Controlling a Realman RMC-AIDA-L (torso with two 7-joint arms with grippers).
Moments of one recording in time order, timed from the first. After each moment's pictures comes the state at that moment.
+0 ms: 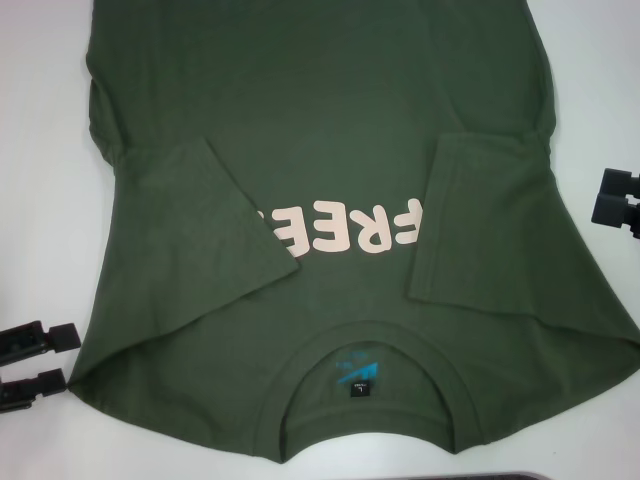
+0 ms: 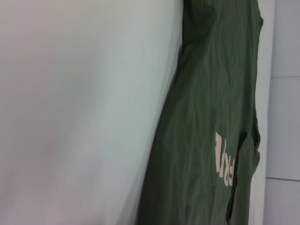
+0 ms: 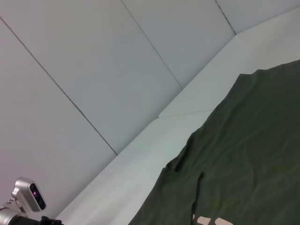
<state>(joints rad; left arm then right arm) -0.22 -2.05 0.33 0.80 2.38 1.88 -2.43 0.28 2.04 -0.38 -0.88 -2.06 -1.96 1.74</state>
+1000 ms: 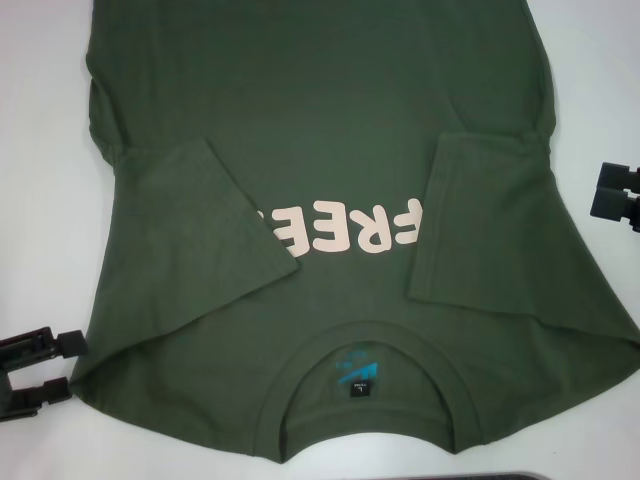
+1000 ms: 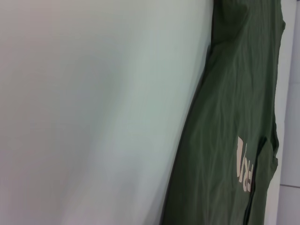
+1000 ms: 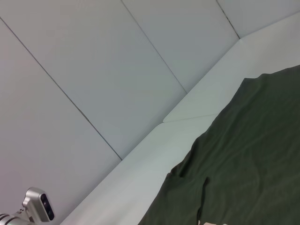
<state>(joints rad) -0.22 -2.05 0.33 0.75 2.41 1.82 -2.44 0.30 2.04 -0.36 -0.87 -2.06 -1.97 1.74</state>
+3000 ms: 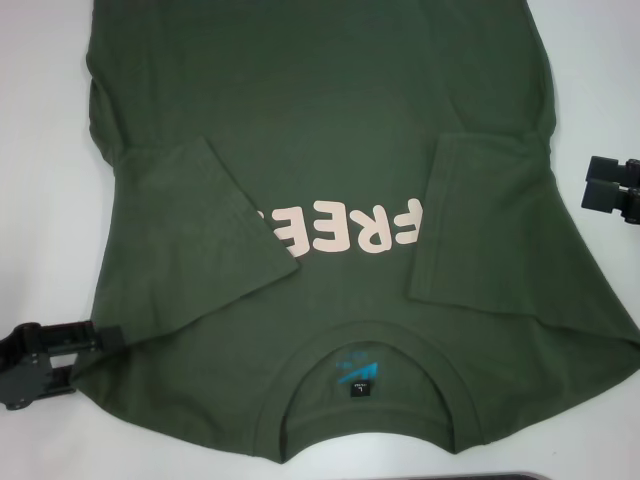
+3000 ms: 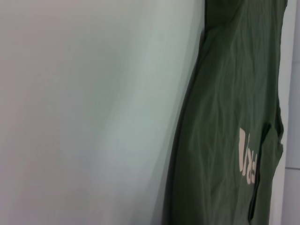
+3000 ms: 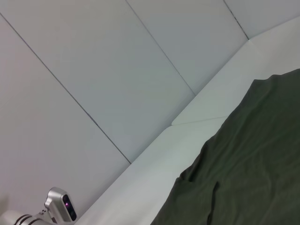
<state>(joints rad) -0.31 -2.06 0.34 0.68 2.46 1.76 -2.42 0.32 2.03 -0.36 -0.83 -2.06 -1.97 1.75</state>
